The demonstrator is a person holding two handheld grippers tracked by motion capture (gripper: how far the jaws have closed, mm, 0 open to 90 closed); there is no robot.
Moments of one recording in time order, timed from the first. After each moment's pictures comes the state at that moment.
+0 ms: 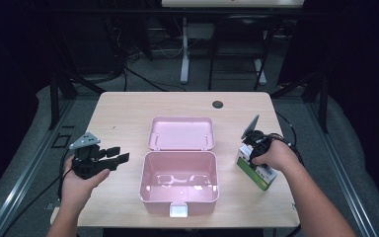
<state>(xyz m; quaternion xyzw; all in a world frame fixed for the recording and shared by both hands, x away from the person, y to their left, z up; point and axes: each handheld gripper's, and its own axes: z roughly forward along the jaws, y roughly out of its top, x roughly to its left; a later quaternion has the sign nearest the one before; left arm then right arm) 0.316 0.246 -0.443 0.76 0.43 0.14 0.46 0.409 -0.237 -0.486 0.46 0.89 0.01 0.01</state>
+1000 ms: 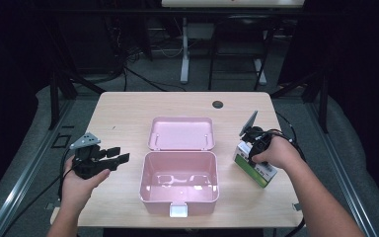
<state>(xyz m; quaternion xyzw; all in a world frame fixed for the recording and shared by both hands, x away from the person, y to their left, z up) 0.316 0.247 -0.444 0.77 0.43 0.13 0.45 0.401 -0.226 -0.458 0.44 0.90 0.02 0.02</state>
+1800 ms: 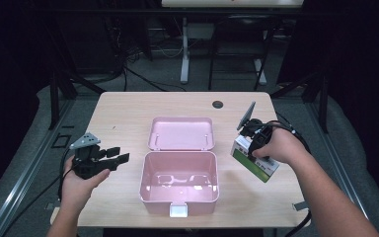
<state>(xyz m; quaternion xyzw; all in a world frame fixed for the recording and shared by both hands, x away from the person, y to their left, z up) 0.316 0.247 -0.444 0.77 0.43 0.14 0.45 0.390 -0.210 -0.410 0.40 0.91 0.02 0.04</state>
